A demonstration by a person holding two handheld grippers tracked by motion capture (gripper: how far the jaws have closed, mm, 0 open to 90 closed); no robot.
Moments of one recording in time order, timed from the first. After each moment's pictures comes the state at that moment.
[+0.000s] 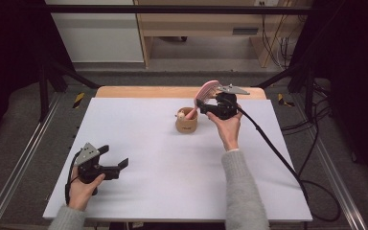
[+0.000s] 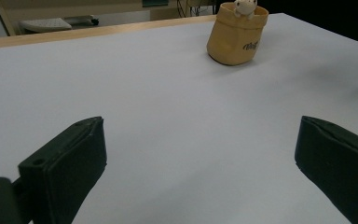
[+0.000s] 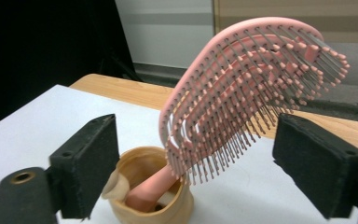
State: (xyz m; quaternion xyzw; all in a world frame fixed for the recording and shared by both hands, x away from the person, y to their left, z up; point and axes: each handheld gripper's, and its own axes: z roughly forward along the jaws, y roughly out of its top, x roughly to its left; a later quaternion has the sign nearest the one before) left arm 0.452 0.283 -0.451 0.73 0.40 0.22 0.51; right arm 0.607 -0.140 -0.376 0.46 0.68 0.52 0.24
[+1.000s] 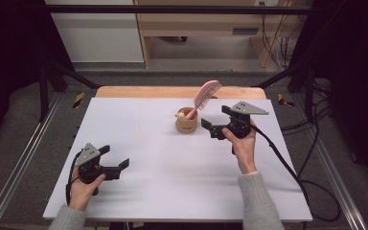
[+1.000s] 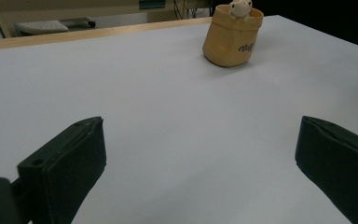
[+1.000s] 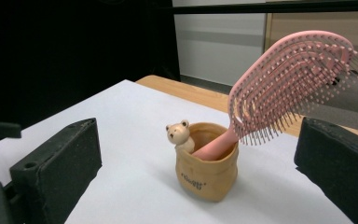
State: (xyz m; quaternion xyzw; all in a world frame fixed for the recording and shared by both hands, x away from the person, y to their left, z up) left arm 0.451 0.281 -0.452 0.73 0.39 0.22 0.52; right arm 0.531 -0.165 -0.368 0.37 0.70 0.58 0.21
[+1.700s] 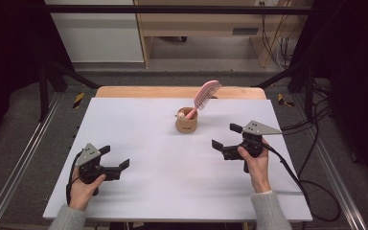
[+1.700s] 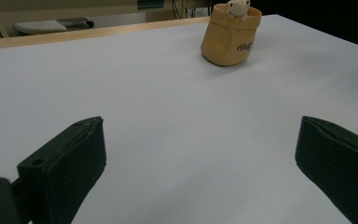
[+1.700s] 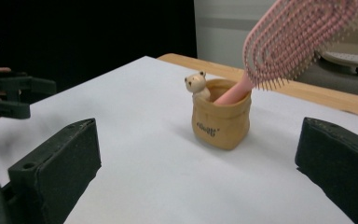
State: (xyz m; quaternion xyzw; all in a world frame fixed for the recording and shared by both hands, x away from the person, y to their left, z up) left arm 0.451 0.280 -0.453 0.73 0.39 0.22 0.52; right arm 0.490 -0.199 -0.399 0.34 0.72 0.58 0.17
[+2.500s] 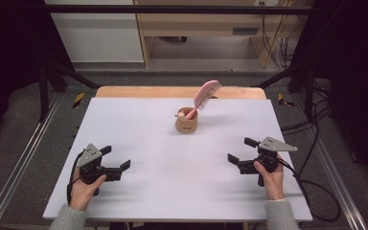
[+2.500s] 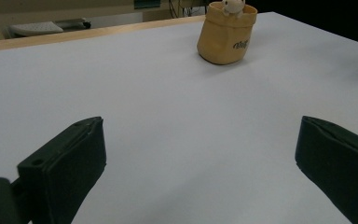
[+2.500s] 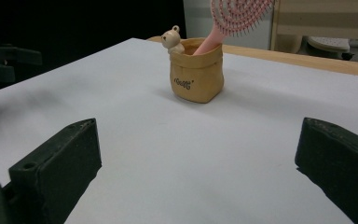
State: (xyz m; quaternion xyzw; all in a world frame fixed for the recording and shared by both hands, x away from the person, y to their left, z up) left arm 0.451 0.278 -0.454 0.74 0.38 0.22 0.51; right arm 0.467 -0.248 -0.441 0.36 0.72 0.57 0.17
